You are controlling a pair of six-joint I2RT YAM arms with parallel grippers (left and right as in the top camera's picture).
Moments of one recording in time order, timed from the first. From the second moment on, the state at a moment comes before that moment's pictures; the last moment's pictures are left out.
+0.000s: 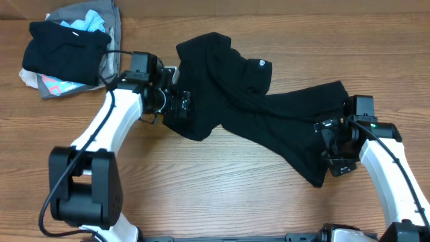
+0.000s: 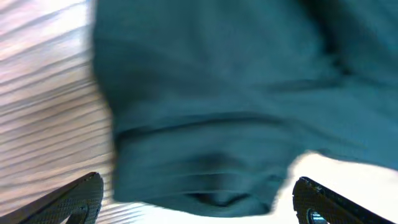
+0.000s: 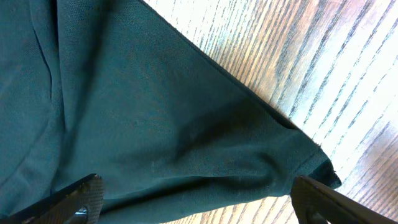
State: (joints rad) left arm -0.13 1.81 1.26 -0.68 0.31 -0.05; right arm -0.11 1.36 0.87 -0.90 -0.06 1.14
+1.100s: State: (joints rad) left arm -0.13 1.97 1.28 -0.67 0.15 -0.17; right arm -0.11 1.36 0.87 -0.90 -0.06 1.14
